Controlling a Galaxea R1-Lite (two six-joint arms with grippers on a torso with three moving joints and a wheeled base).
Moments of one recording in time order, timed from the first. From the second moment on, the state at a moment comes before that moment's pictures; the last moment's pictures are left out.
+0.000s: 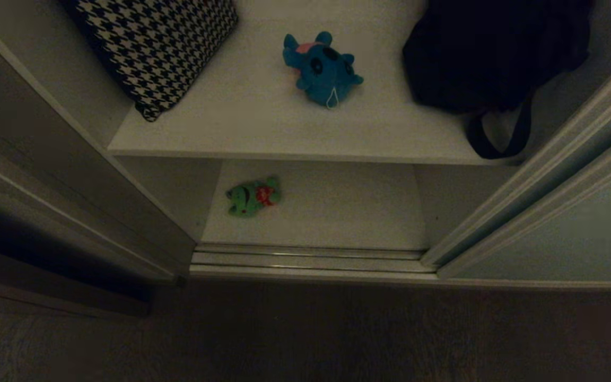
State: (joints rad) left arm 0.00 0.00 0.00 -0.01 0.00 -0.01; right arm 0.00 0.00 0.00 0.00 0.00 -0.01
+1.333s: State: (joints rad) left arm 0.00 0.00 0.00 -0.01 0.01 -0.02; right arm 0.00 0.00 0.00 0.00 0.00 -0.01
